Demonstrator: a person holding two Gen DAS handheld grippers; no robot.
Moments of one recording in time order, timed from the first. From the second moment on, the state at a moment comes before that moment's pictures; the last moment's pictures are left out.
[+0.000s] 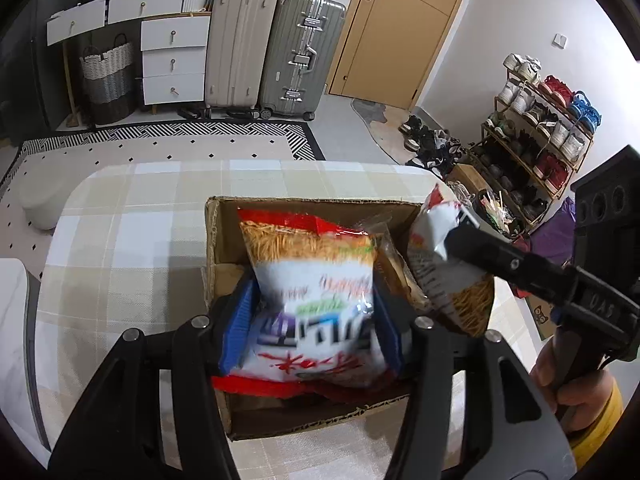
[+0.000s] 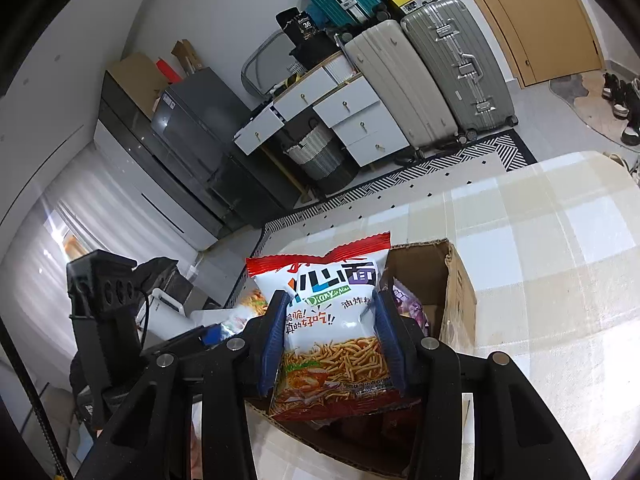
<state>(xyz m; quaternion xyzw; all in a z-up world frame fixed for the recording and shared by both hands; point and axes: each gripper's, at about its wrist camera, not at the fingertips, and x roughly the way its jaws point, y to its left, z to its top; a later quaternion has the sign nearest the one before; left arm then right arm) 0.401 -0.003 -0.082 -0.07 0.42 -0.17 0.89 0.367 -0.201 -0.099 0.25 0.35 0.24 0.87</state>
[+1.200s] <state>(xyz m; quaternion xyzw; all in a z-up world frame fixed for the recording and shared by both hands) 0.312 0.010 -0.023 -0.05 0.37 -0.14 0.92 0.331 -0.198 -0.057 0.20 0.28 0.24 0.91</state>
